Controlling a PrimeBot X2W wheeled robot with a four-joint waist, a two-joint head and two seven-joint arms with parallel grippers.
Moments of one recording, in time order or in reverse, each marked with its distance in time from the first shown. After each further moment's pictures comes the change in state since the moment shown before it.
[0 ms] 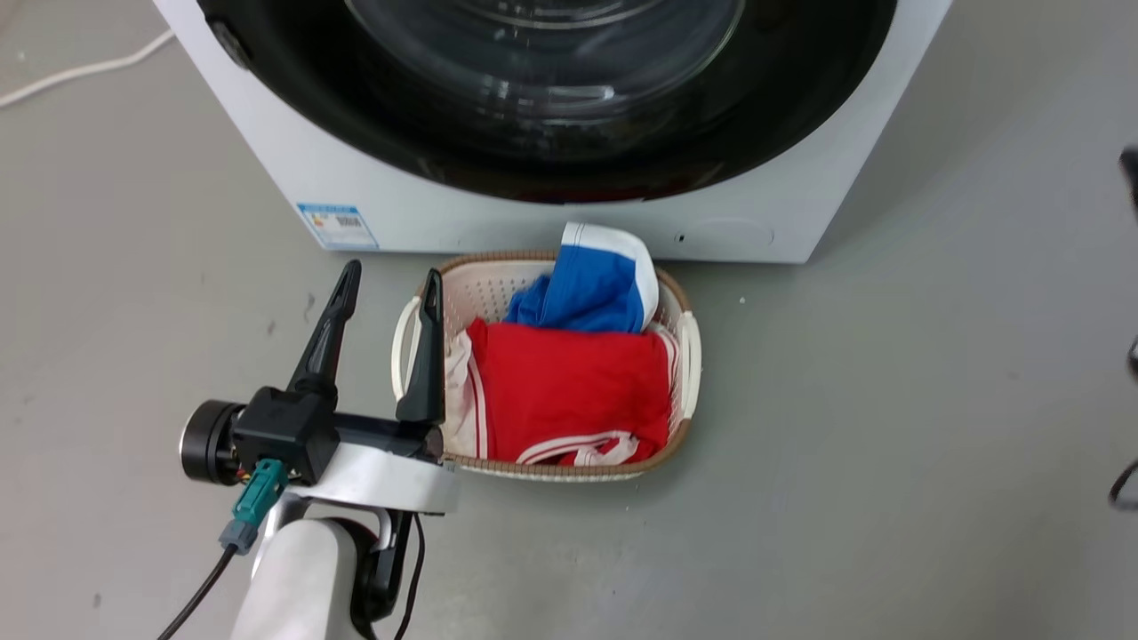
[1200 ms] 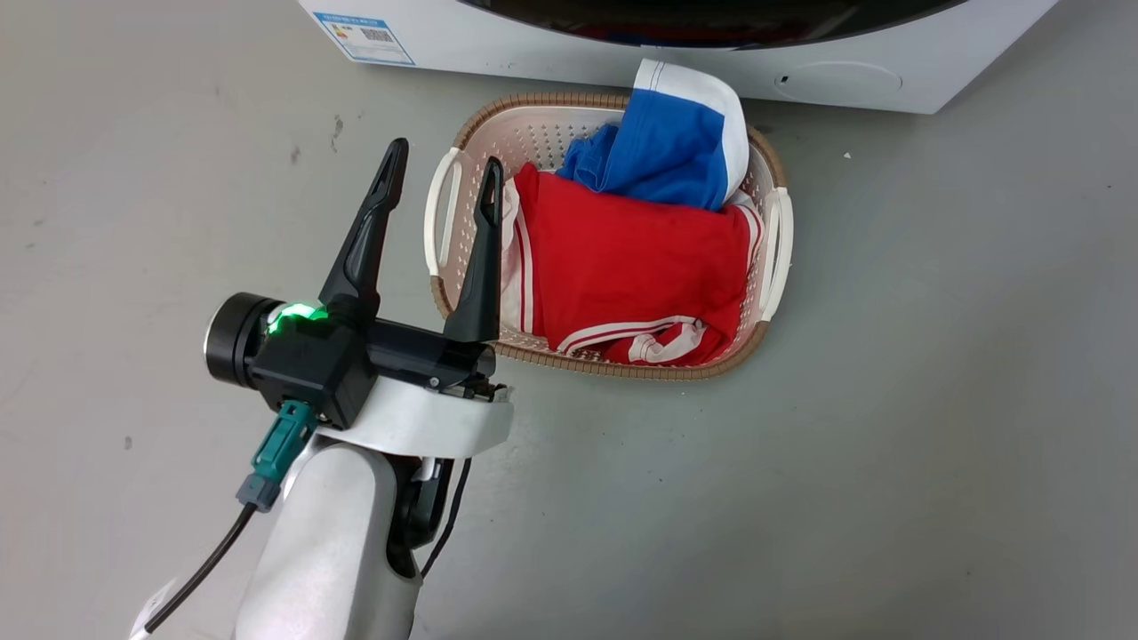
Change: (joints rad) left arm -0.157 -0.011 -0.099 -0.089 -0.012 0.024 0.000; right arm -0.840 0.072 -0.114 0.192 -0.763 0.000 0.381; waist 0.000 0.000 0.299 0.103
